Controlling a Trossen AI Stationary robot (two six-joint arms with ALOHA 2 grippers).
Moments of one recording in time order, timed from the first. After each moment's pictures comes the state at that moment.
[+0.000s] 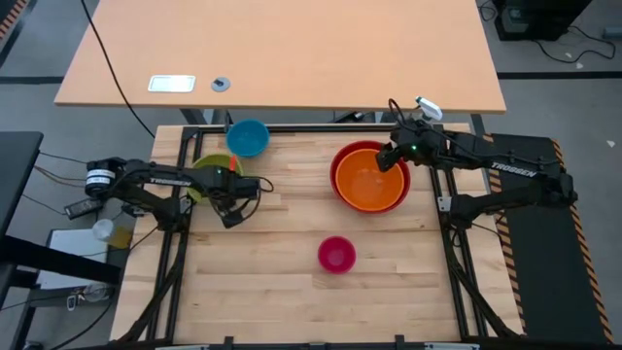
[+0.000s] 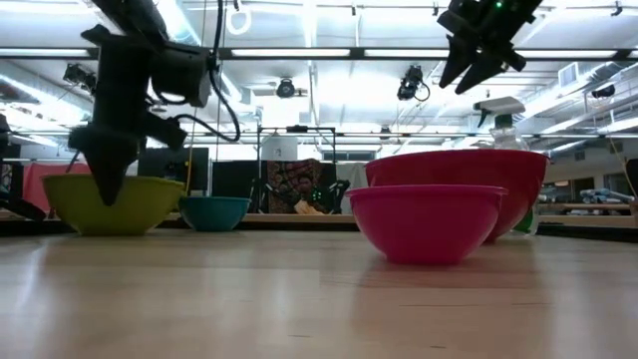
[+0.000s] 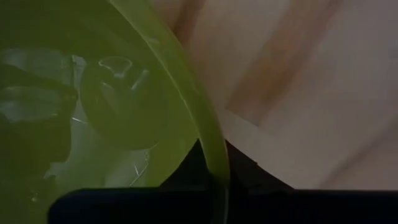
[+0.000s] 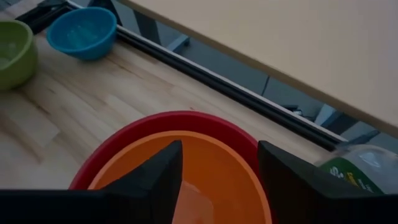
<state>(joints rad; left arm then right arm) 0.16 1.34 0.77 -1.07 -0.21 -0.32 -0.29 1.06 1.08 -0.81 0.47 0.49</state>
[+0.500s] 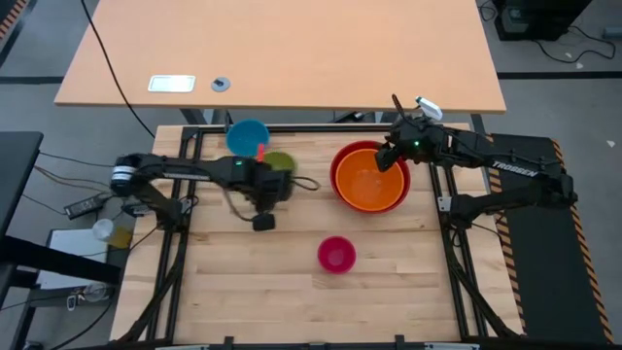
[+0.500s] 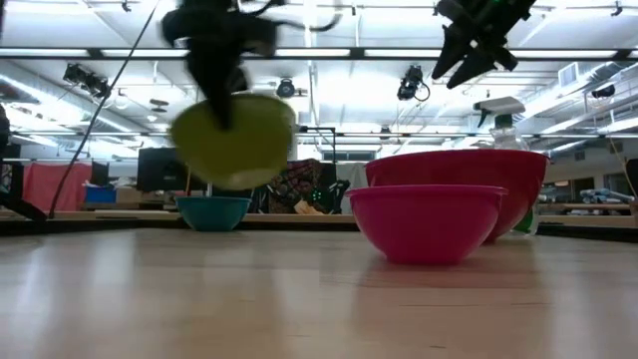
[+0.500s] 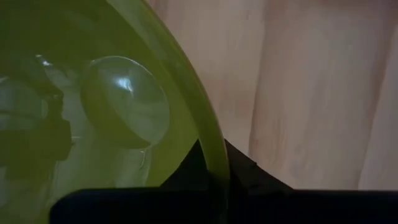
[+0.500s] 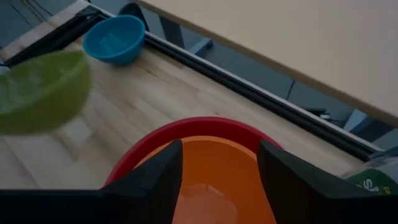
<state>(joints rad) 0.03 1.57 1.36 -1.09 -0.10 -0.03 -0.32 1.06 1.10 -0.77 0.36 0.48</state>
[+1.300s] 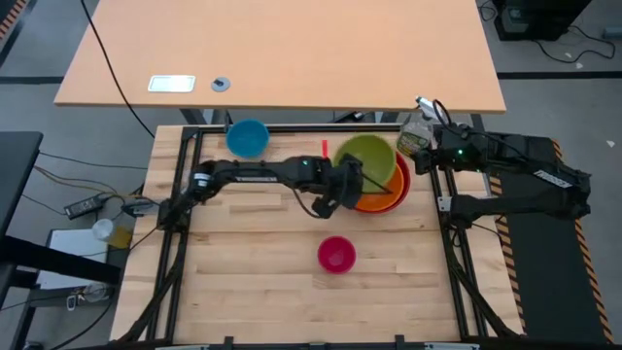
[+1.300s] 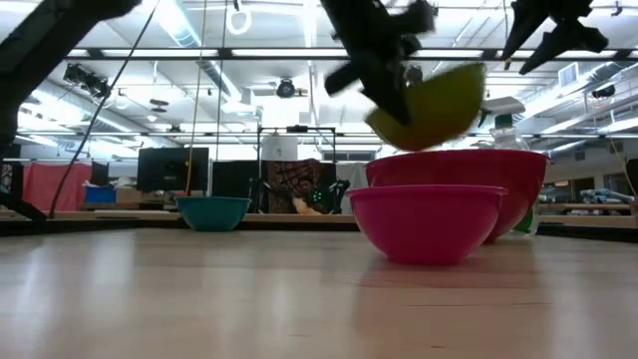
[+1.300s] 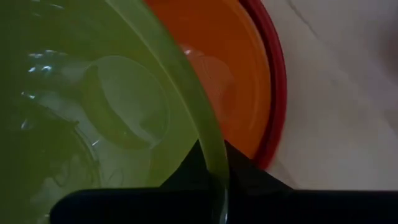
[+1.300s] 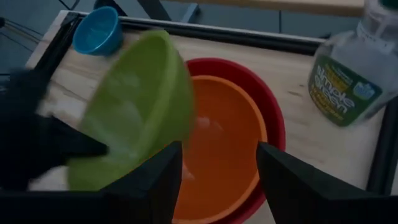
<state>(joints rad) 0.04 2.18 2.13 -0.89 -0.28 0.84 -0.28 0.80 1.14 -1.18 0.31 0.87</state>
